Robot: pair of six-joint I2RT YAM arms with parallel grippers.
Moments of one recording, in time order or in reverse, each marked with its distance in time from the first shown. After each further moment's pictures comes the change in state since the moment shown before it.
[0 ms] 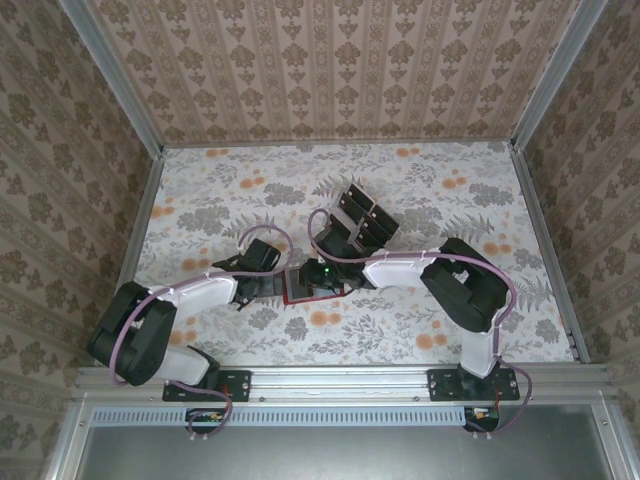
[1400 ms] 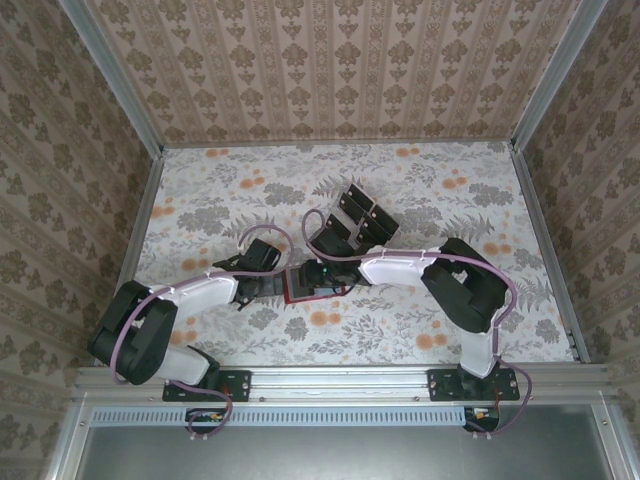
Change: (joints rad) left arm -0.001 0.008 0.000 0.007 -0.001 -0.001; right arm 0.014 0.005 0.073 -0.161 0.094 -0.082
